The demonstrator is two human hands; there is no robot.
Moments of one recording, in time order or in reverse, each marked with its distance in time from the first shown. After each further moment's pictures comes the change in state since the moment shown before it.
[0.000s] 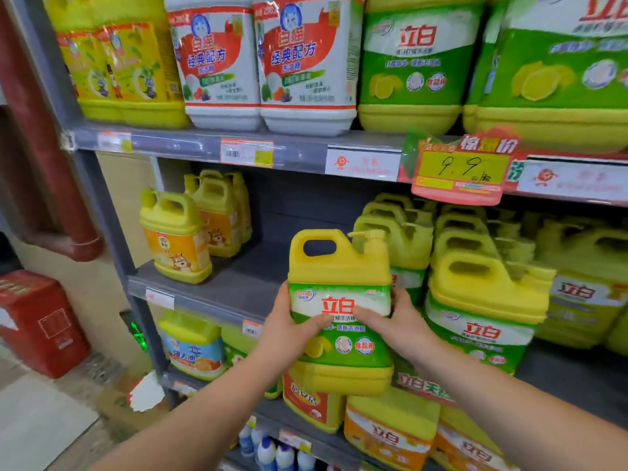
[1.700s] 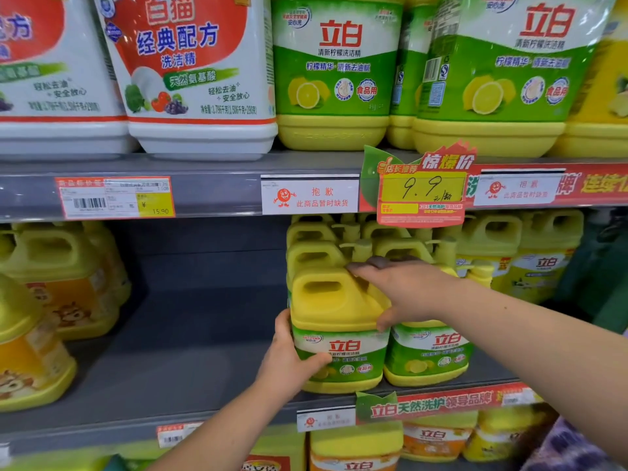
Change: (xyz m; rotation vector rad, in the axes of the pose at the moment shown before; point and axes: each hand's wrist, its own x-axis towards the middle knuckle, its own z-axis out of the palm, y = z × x) left_hand 0.119 -0.040 0.068 0.150 -0.502 0.146; right_hand 0.052 -0.069 -0.080 -1.477 -0.054 -0.128
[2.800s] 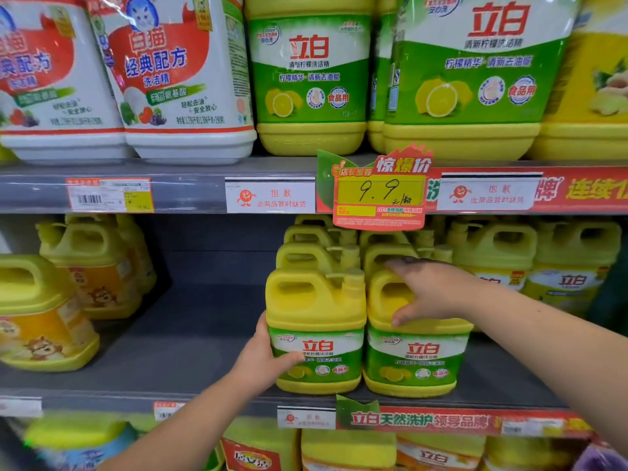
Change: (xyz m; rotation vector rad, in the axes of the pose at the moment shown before) left_hand -0.007 0.006 -0.003 0.068 0.052 -0.119; right_hand -0.018 0.068 0.019 0.143 0.012 0.032
